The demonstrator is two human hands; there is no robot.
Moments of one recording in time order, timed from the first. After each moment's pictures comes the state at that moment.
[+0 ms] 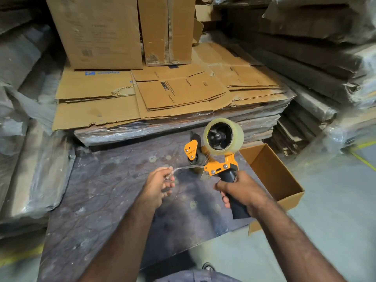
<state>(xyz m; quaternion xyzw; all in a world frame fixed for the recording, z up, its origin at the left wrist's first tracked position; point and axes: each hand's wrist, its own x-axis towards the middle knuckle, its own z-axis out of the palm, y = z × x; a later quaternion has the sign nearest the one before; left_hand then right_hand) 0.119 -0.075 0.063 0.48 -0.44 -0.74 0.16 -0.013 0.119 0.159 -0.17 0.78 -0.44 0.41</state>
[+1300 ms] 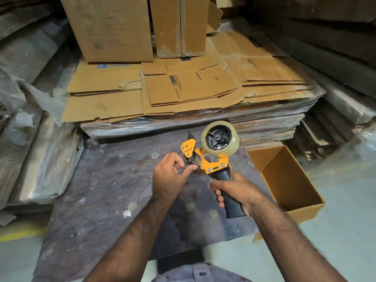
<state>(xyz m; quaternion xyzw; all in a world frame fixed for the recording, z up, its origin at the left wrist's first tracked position) 0.054 -0.034 0.074 0.41 -0.79 -0.26 0.38 -0.089 0.102 0.125 -0.17 0.69 -0.44 0.55</state>
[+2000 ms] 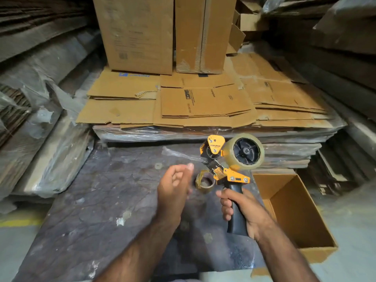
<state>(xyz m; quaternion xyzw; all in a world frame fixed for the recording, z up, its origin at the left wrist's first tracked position) 0.019 0.004 0.110 0.43 -0.51 -0.58 0.46 -0.132 0.100 0.120 -0.15 0.53 -0.57 0.61</state>
